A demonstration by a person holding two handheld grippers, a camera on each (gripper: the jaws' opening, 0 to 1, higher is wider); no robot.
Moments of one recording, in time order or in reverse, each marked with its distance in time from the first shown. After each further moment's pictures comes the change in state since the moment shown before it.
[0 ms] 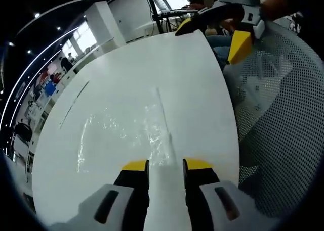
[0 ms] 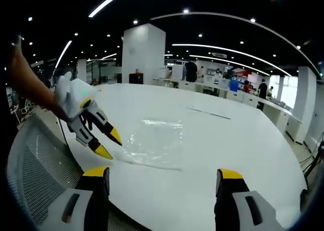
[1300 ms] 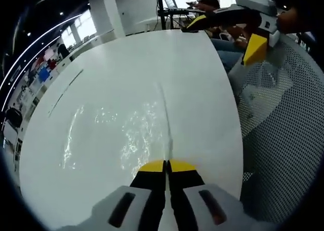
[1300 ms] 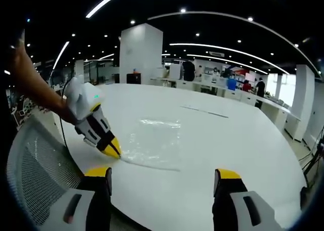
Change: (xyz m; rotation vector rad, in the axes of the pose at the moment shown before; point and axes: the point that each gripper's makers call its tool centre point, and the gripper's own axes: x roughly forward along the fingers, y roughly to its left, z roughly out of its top) left arm 0.022 0.005 -0.009 -0.103 0.023 -0.074; right arm 0.000 -0.003 0.000 0.014 0.004 -0.015
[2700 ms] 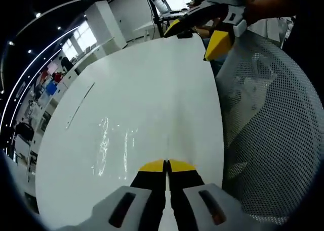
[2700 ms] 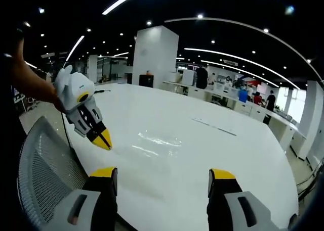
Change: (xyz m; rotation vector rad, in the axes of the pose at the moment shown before) left arm -0.082 -0.005 0.011 0.099 -0.015 0.086; right arm -0.003 0.021 0.053 -0.121 -0.015 0.107
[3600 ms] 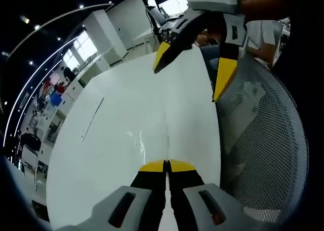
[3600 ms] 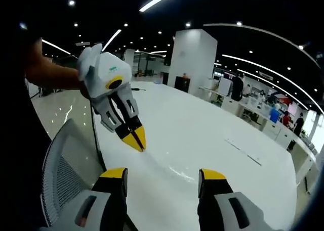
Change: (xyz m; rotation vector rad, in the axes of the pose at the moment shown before) left arm -0.053 0.018 0.040 0.053 -0.053 0.035; right arm 0.010 0.058 0.059 -0.187 -0.005 0.247
